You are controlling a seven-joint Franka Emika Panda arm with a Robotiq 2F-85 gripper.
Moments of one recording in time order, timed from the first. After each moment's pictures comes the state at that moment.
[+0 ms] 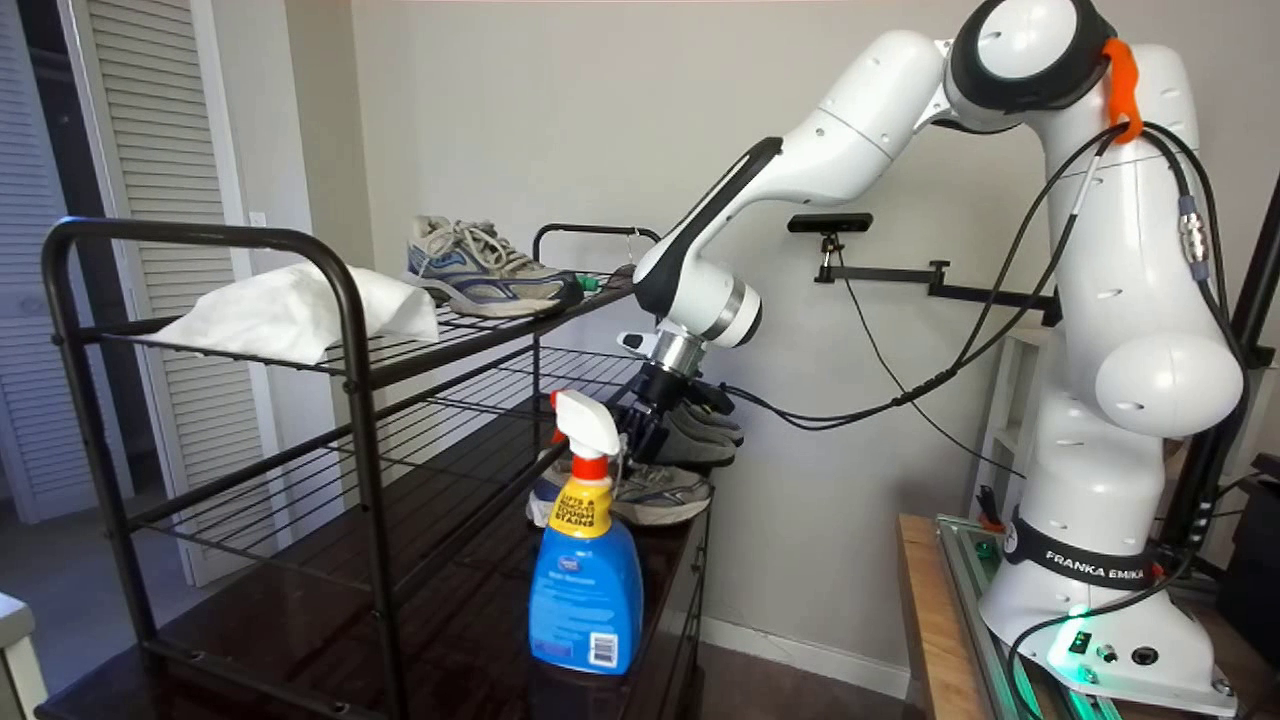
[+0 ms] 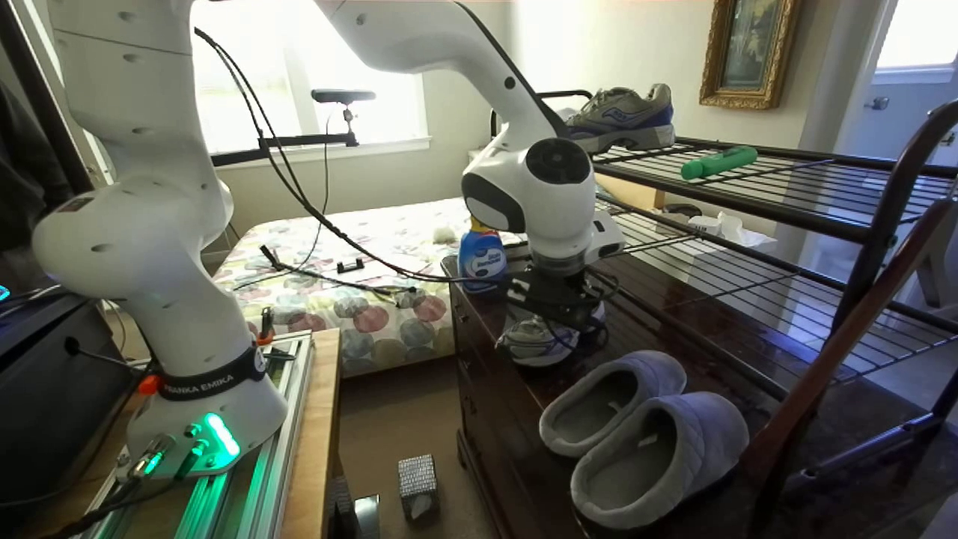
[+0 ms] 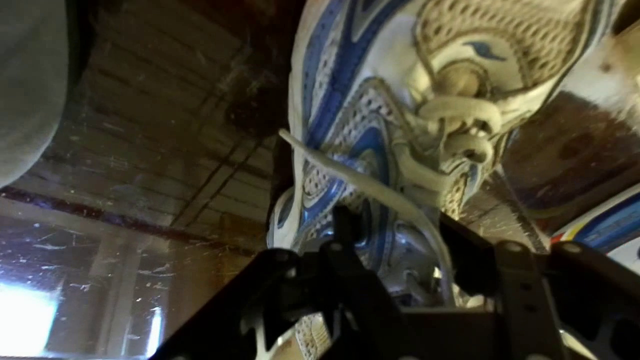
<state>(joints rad) -0.12 0.24 0.03 -2.32 0.98 2.58 -1.67</state>
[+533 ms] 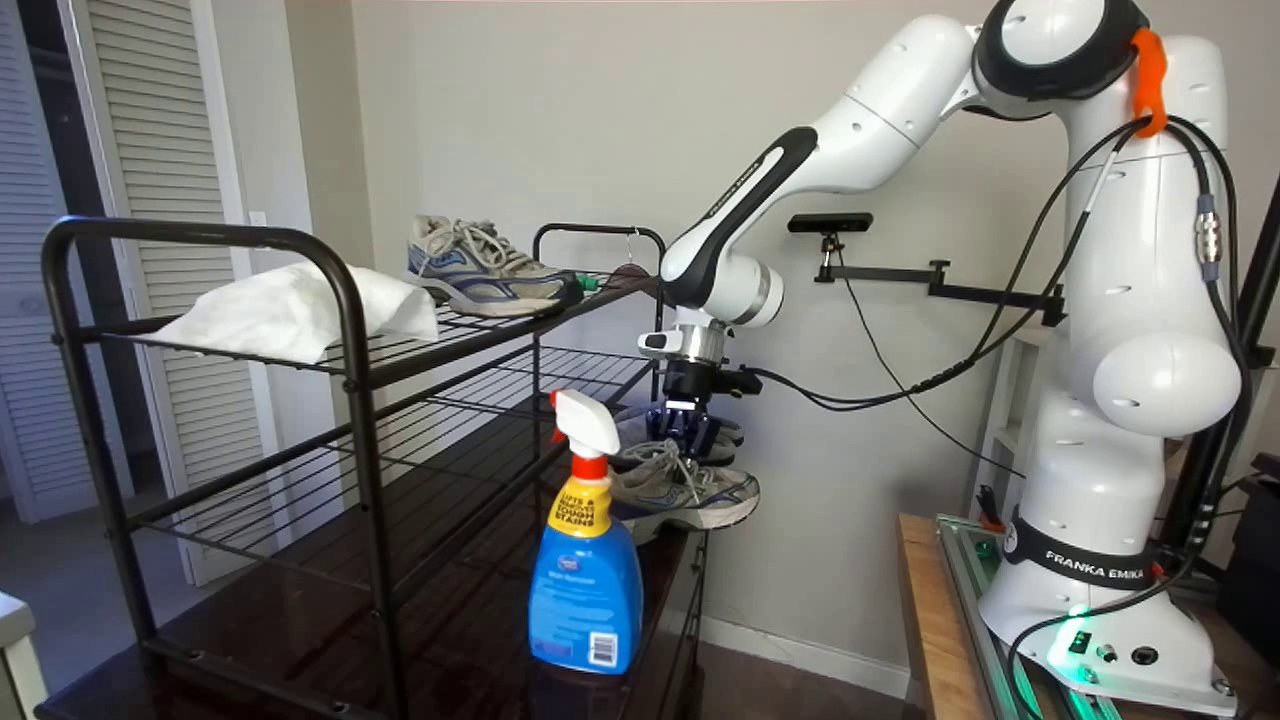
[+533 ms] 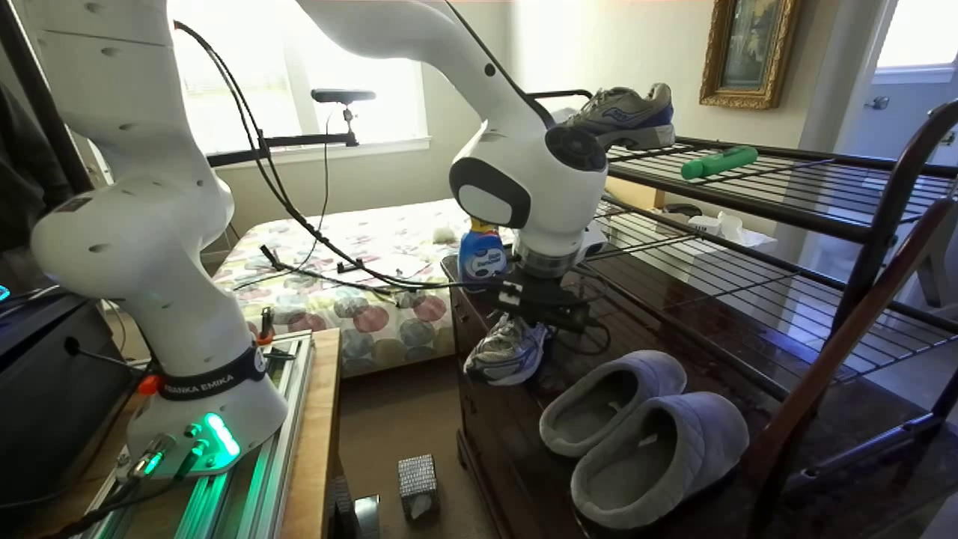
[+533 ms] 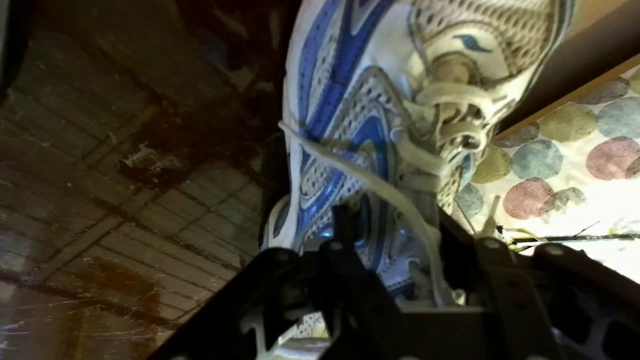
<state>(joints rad) -0.14 0.15 -0.04 -2.38 0.66 2.33 -1.71</state>
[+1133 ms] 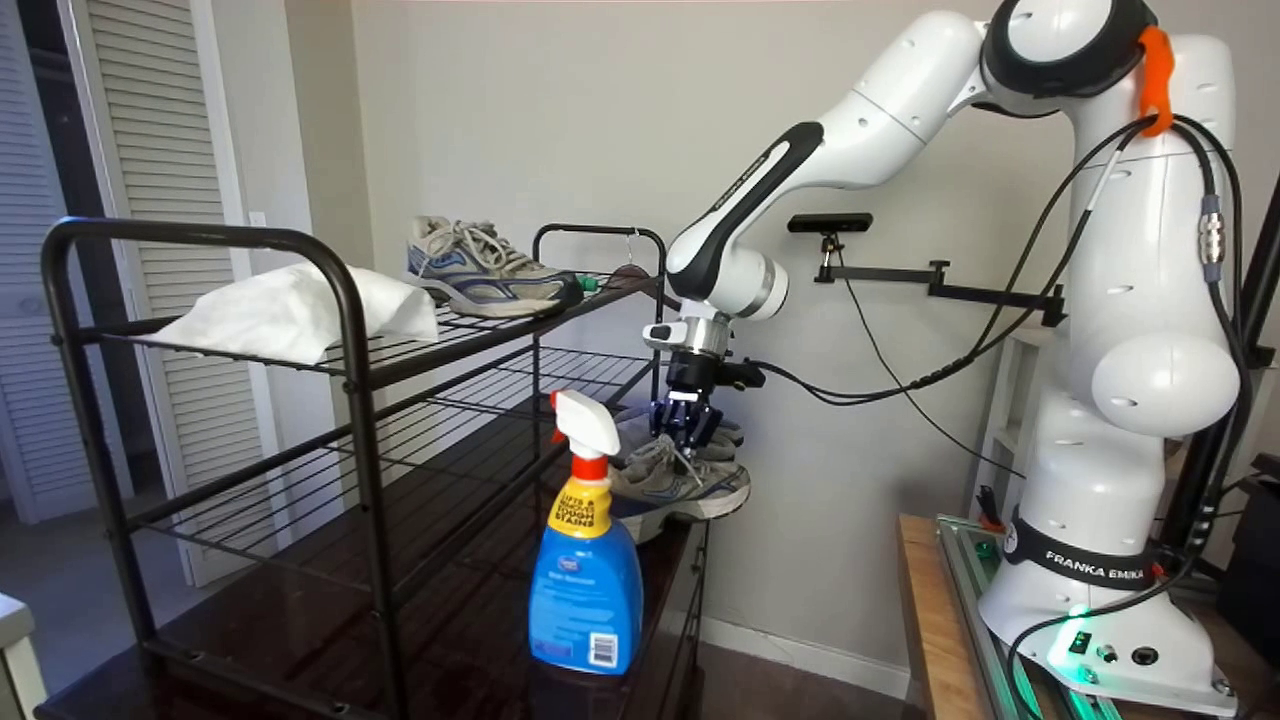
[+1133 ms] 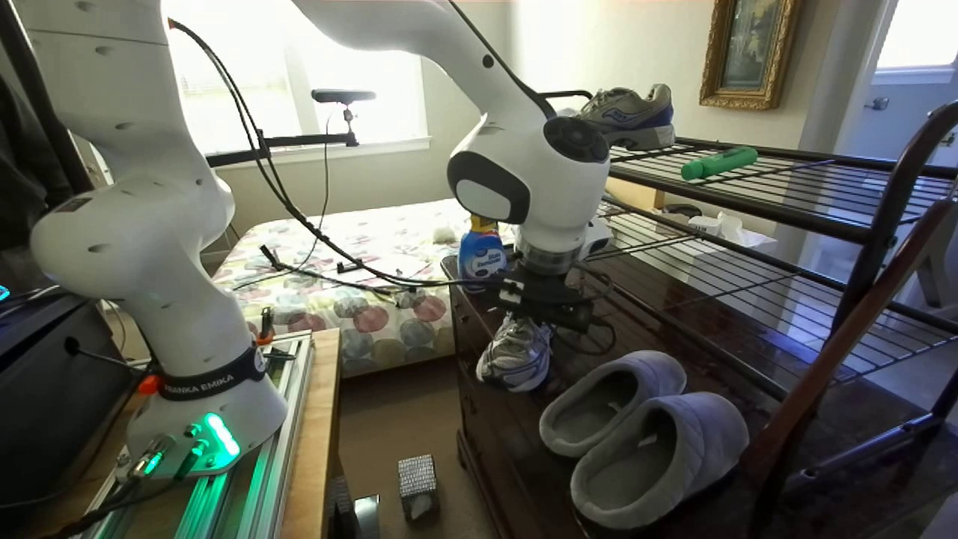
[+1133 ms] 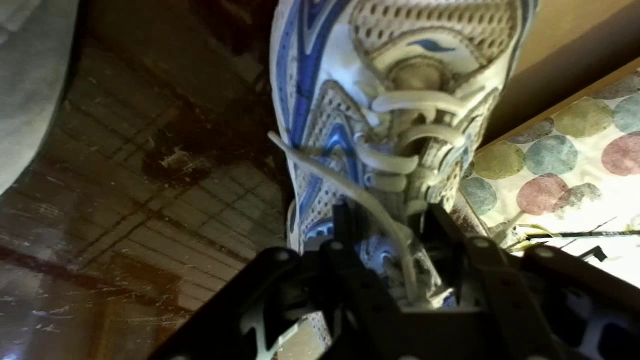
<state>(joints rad) -0.14 0.12 -0.07 -2.38 0.66 2.33 -1.71</state>
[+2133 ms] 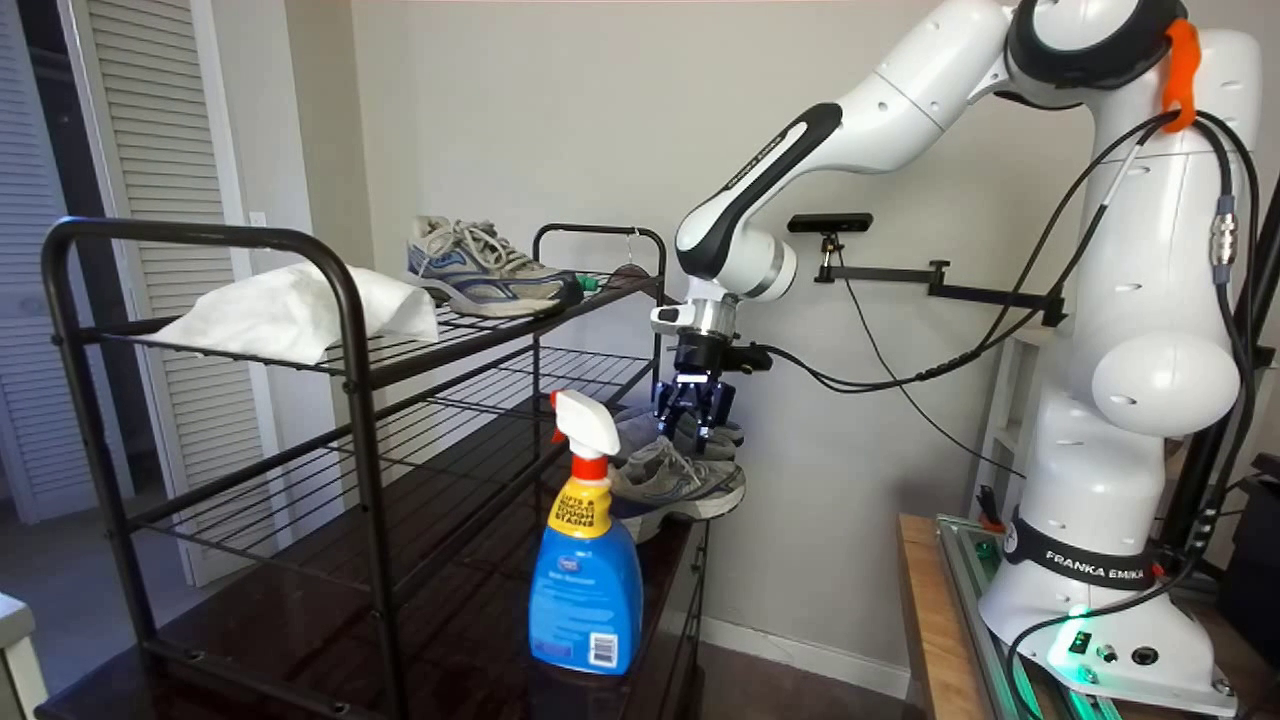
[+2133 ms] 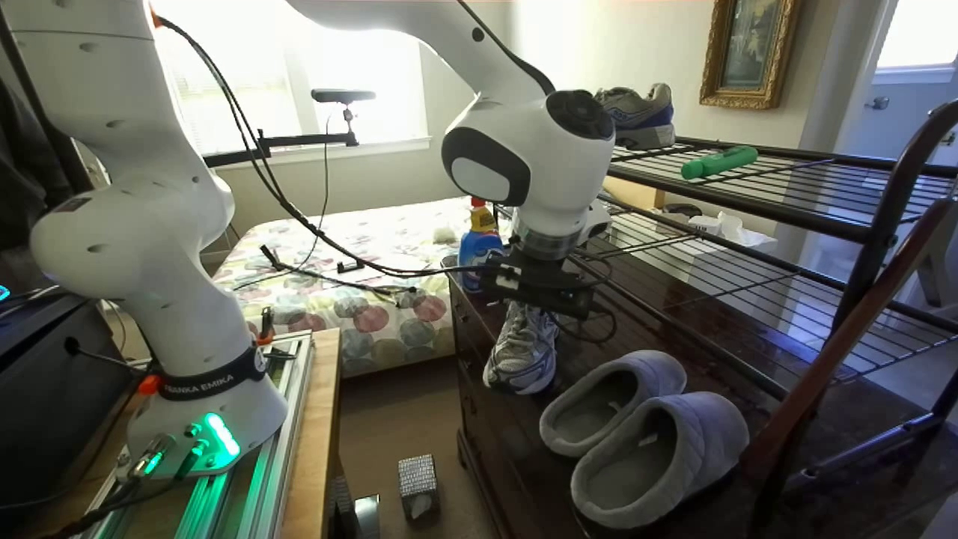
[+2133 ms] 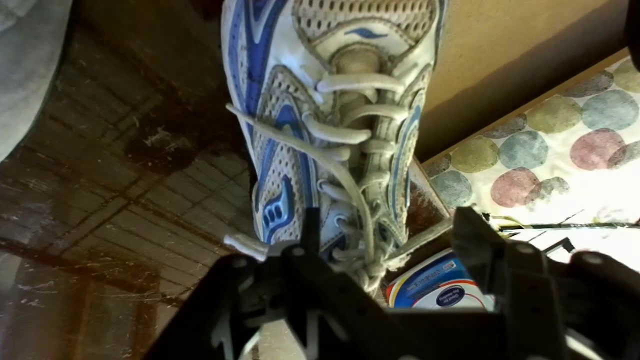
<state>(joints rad) -0.14 0.06 -0.10 -2.38 0.62 2.23 -1.71</state>
